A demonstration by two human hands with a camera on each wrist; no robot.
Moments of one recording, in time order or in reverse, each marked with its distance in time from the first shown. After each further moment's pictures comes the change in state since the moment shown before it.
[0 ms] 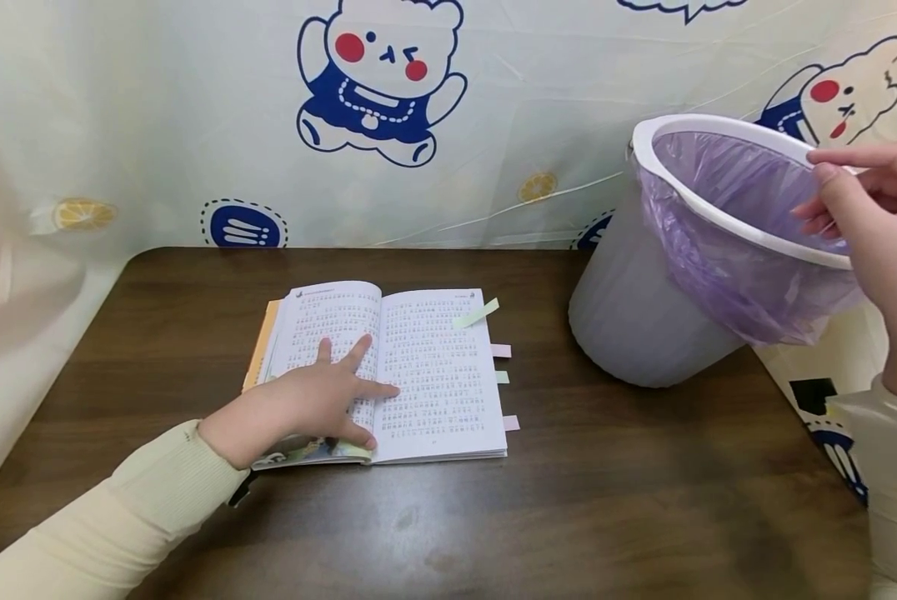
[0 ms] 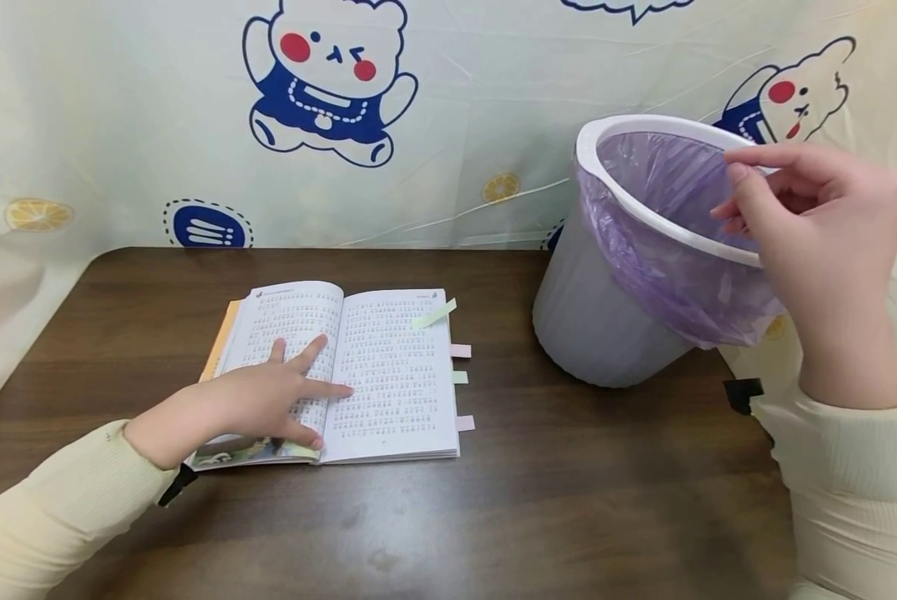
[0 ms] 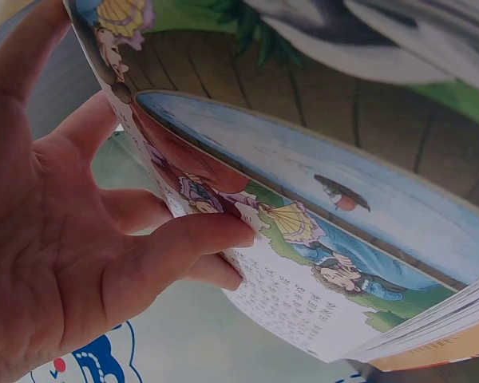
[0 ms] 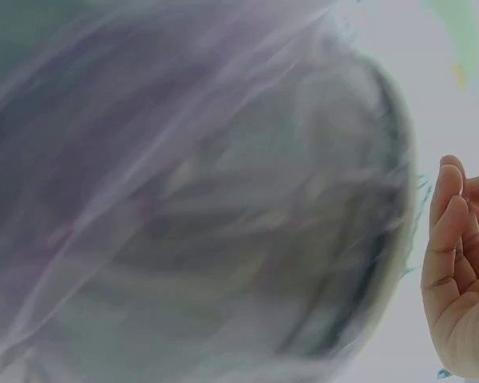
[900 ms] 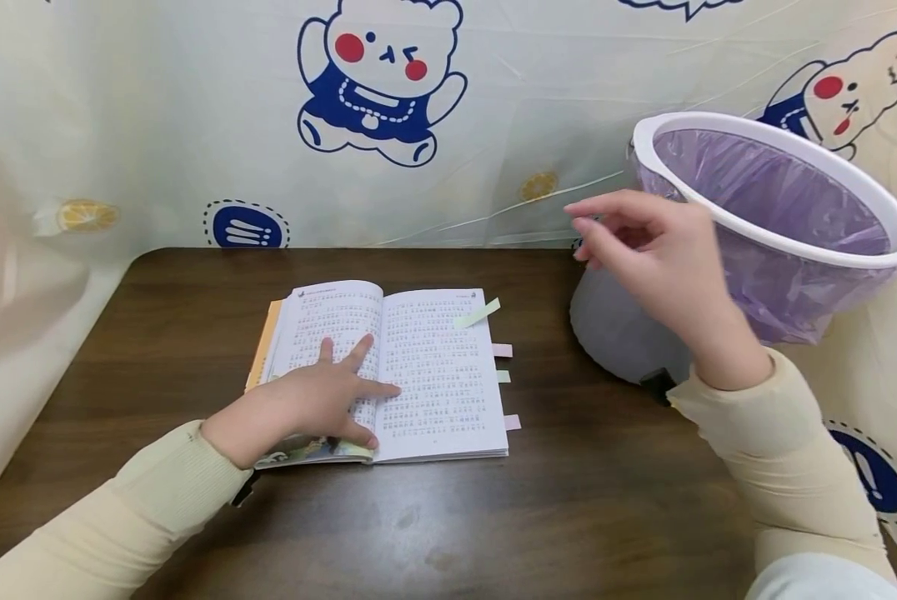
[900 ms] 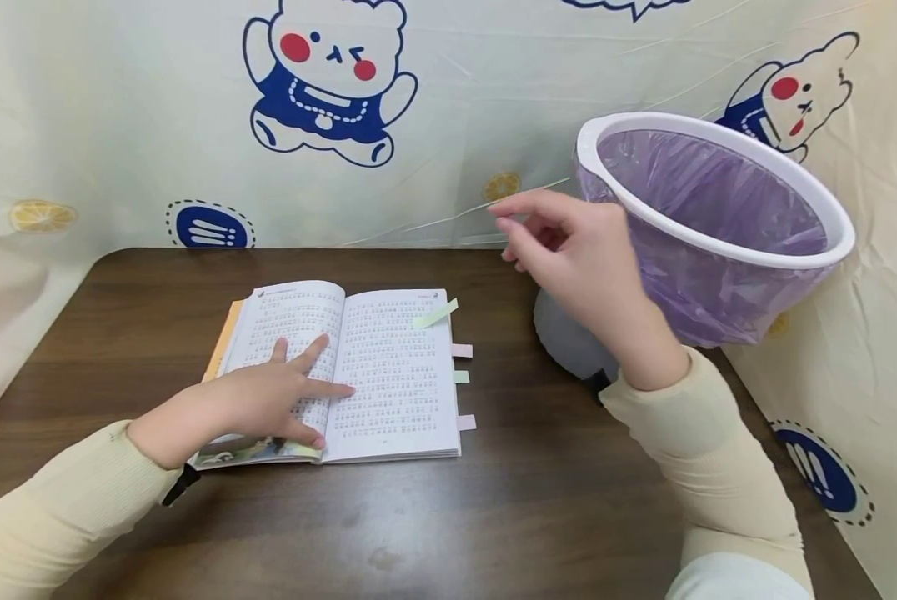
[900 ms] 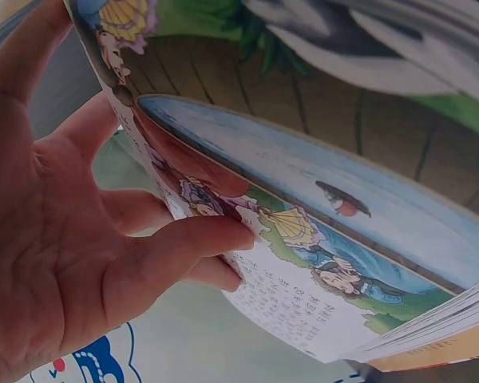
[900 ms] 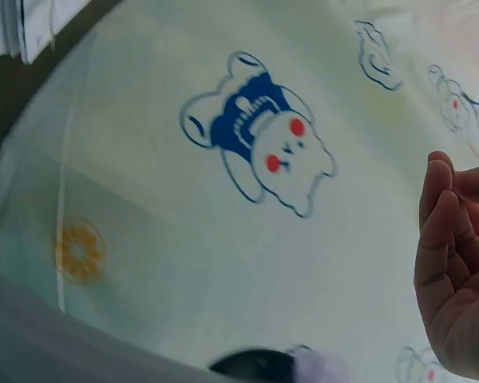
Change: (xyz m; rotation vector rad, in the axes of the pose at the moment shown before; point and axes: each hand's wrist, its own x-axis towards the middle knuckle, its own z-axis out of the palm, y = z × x) left_hand -0.001 0.000 0.001 0.002 0.005 -0.002; right_hand -0.044 -0.033 0.114 0.078 -0.377 -0.381
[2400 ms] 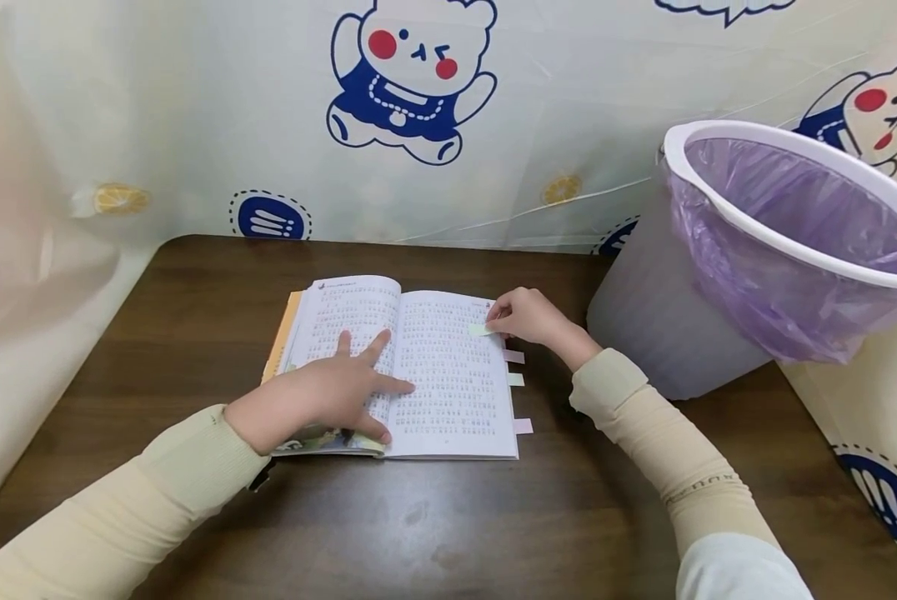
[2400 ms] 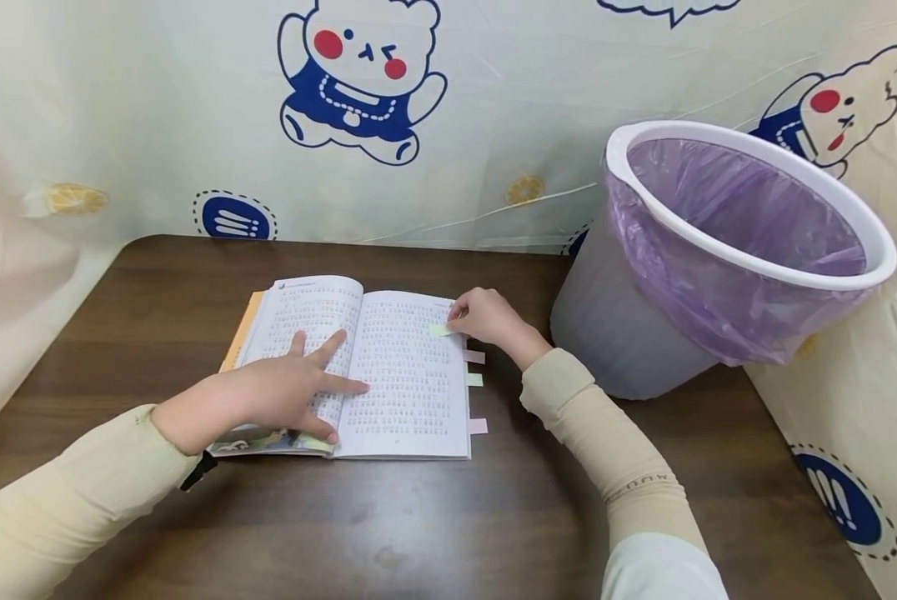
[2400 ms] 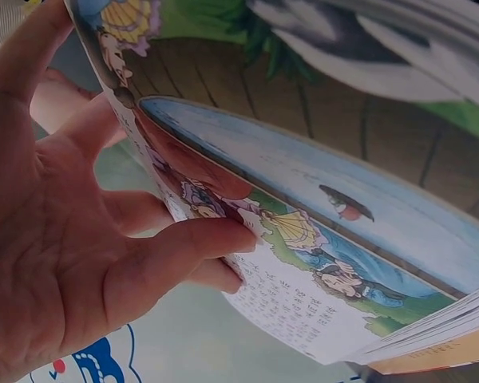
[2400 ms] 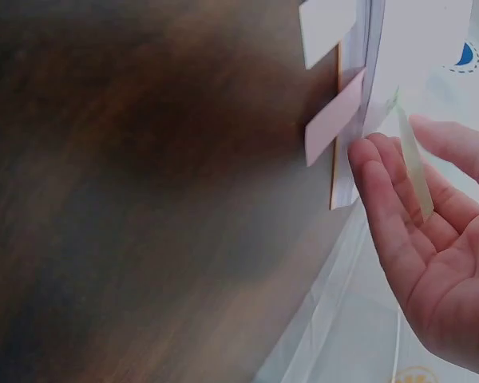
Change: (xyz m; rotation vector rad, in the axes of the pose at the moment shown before) left_hand 0.001 0.000 -0.001 0.010 -0.027 -0.037; right_hand -0.027 0.125 0.162 -0.113 -0.735 0.644
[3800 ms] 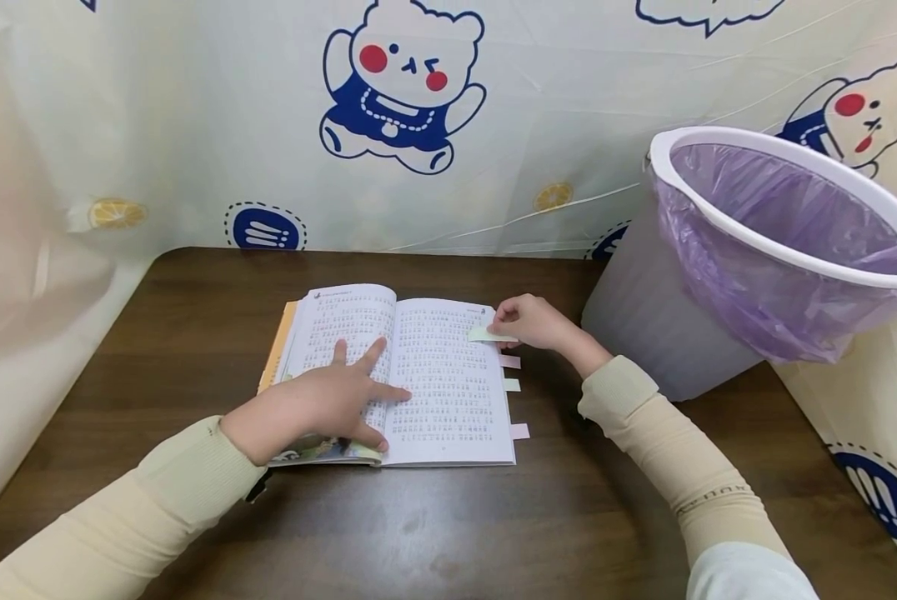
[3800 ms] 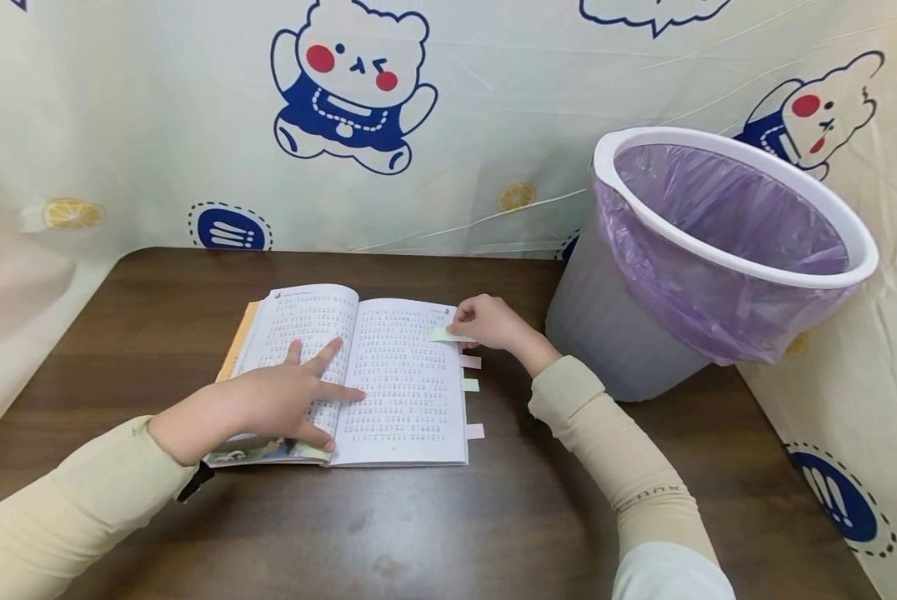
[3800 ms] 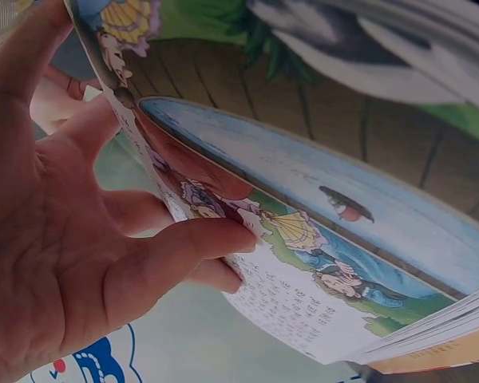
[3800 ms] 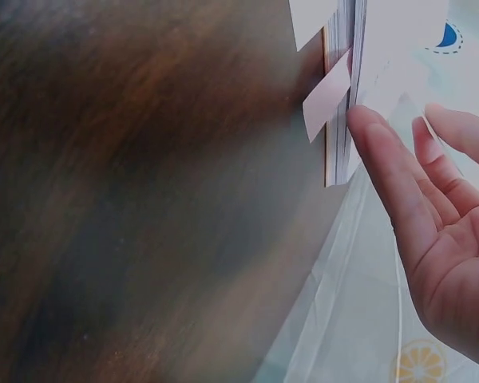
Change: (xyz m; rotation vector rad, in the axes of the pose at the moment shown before) left_hand -0.003 0.004 0.002 0.001 0.023 0.015; right_hand -0.012 0.012 -0.010 0.111 -0.044 -0.034
